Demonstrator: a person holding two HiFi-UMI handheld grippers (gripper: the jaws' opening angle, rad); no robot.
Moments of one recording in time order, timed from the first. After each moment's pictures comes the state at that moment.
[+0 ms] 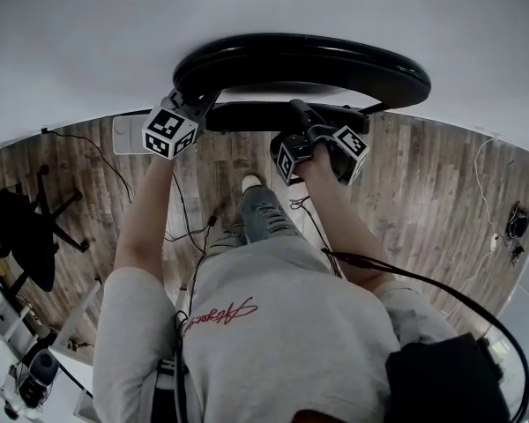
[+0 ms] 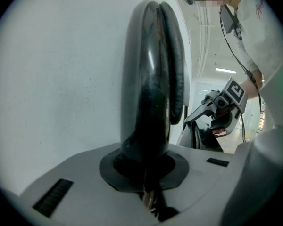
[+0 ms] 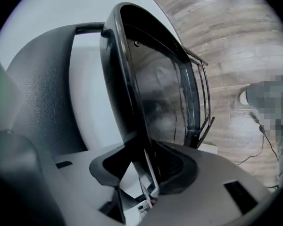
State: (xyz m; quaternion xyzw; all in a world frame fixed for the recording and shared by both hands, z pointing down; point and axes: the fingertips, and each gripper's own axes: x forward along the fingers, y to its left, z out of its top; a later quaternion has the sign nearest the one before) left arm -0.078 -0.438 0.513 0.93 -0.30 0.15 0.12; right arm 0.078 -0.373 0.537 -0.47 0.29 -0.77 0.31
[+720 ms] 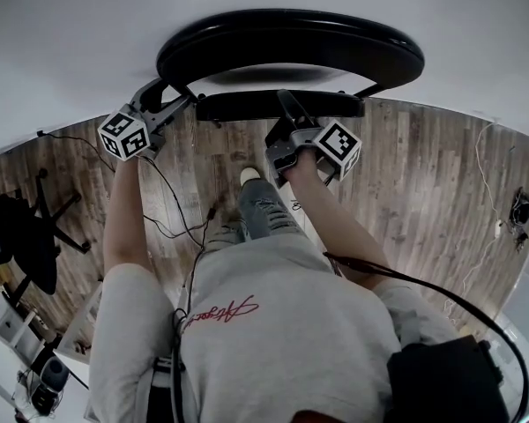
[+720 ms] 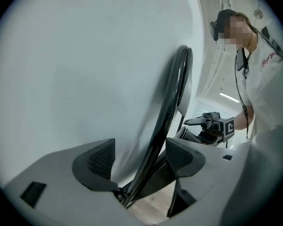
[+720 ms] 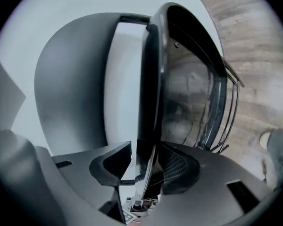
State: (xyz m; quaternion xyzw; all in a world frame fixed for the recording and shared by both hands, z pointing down) left arm -0.150 -0.415 0.522 0.92 -0.28 0.08 0.25; right arm 0.071 -0.370 0.509 -0.46 0.50 -0.68 0.28
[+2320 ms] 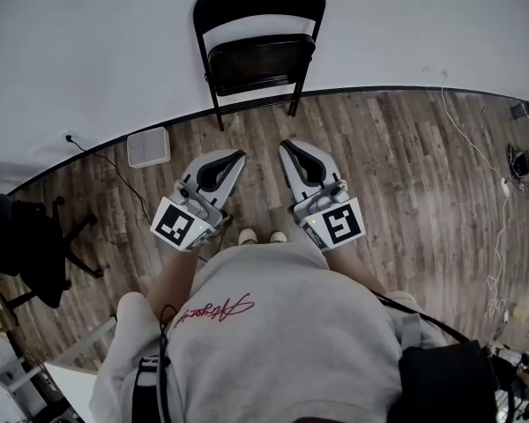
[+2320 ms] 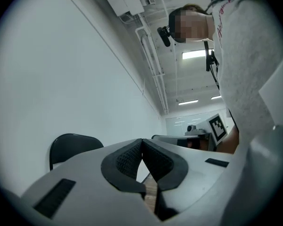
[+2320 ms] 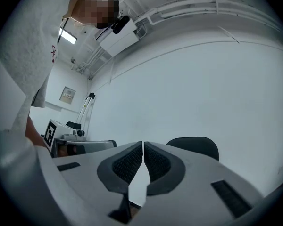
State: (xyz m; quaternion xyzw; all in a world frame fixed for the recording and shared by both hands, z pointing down) left arm -0.092 0.061 0.249 0.97 -0.21 -0.10 -0.01; right arm -0.025 0.061 0.248 -0.51 0.86 0.04 0.03
